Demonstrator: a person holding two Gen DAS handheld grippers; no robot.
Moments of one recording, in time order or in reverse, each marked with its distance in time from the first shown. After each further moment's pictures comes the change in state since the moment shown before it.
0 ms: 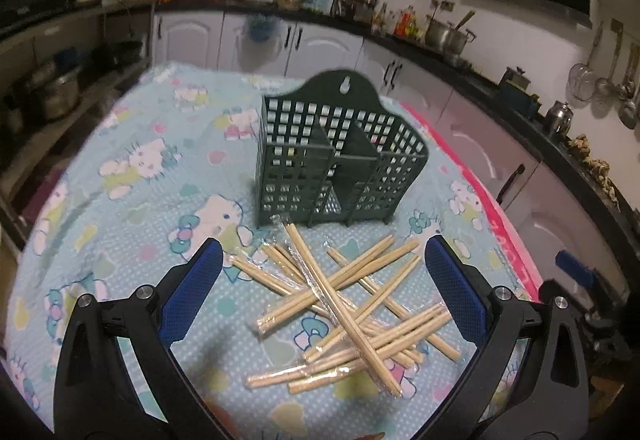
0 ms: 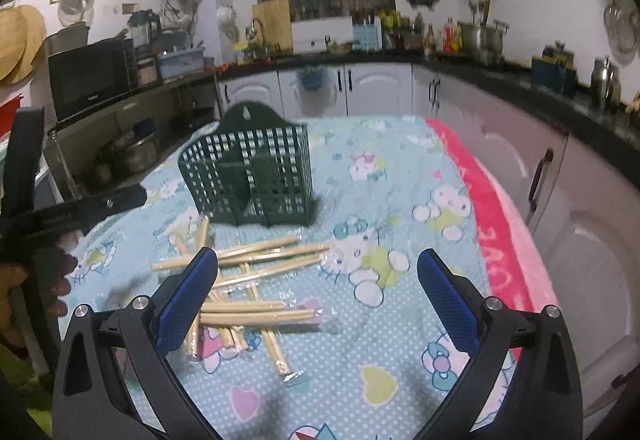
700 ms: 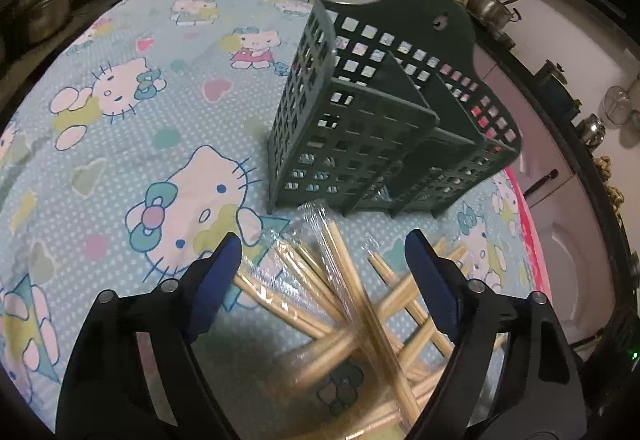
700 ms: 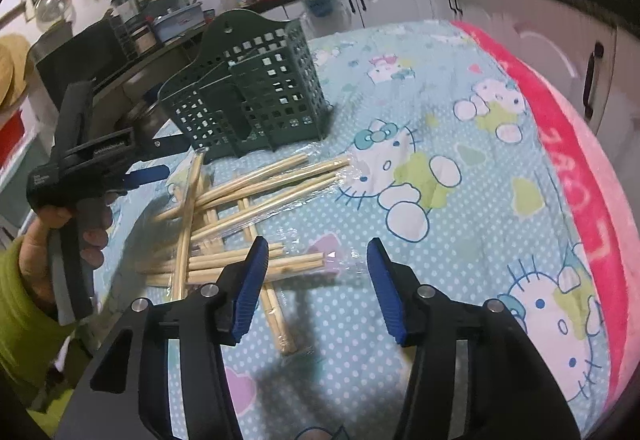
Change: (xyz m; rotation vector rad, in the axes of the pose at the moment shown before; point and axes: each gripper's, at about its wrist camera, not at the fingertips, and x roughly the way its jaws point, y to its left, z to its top) left arm 0.092 0.044 0.012 -0.157 0.221 -0.029; right arm 0.065 -0.020 -0.031 0.143 0.254 0.161
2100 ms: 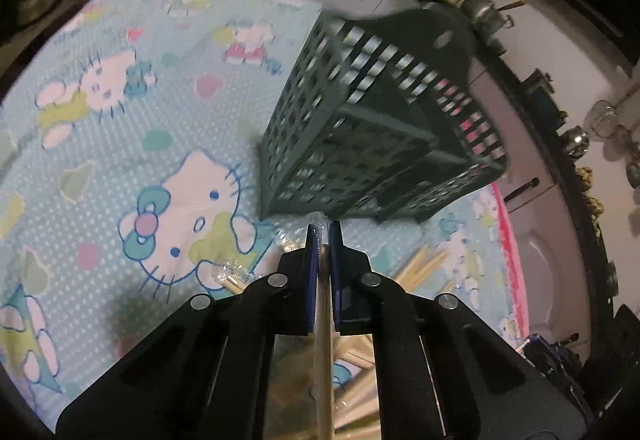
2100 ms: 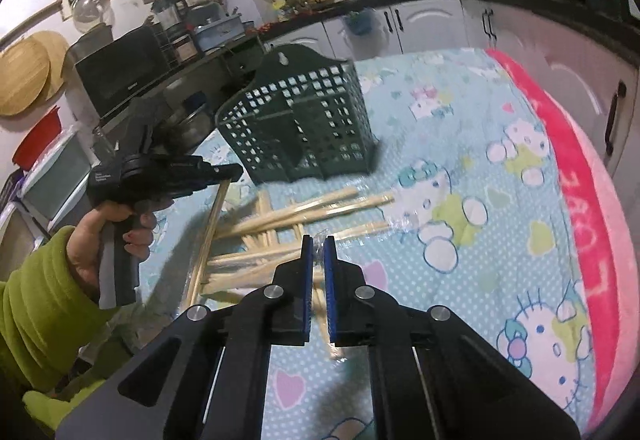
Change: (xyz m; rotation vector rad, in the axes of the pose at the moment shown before) left arm -0.029 0.022 0.013 -0.030 0.024 -0.072; right arm -0.038 0.030 0.025 -0.088 -0.050 0.105
